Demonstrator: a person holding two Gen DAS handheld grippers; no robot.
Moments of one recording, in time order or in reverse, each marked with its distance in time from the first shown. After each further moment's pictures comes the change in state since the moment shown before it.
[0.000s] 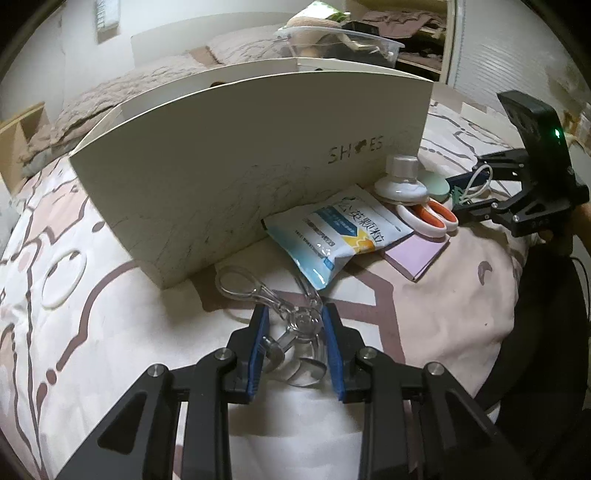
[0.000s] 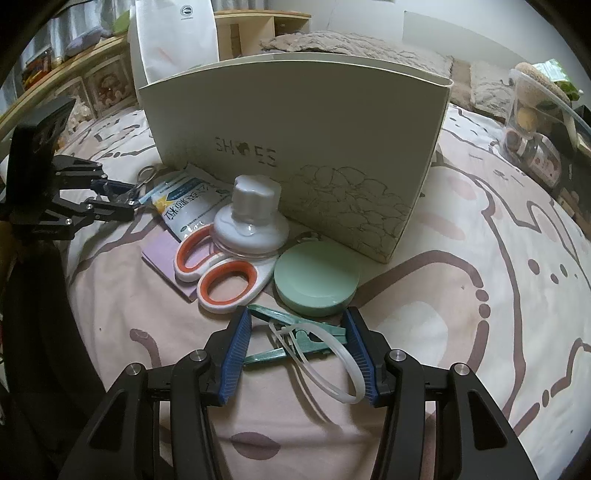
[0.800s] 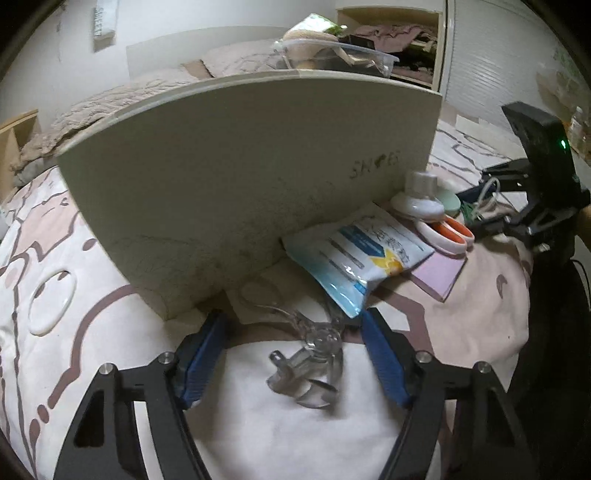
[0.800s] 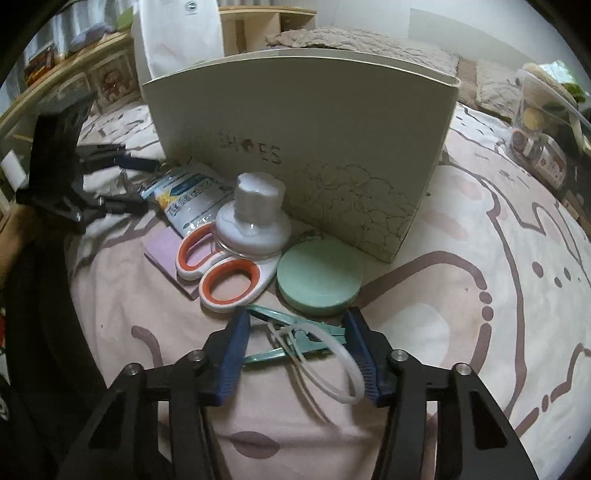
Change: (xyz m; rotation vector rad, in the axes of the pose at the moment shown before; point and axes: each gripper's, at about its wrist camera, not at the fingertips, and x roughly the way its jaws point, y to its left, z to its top) left arm 0.018 0.018 0.008 0.035 -0.072 -0.059; right arm 0.000 -0.003 0.001 -0.003 0.019 0.021
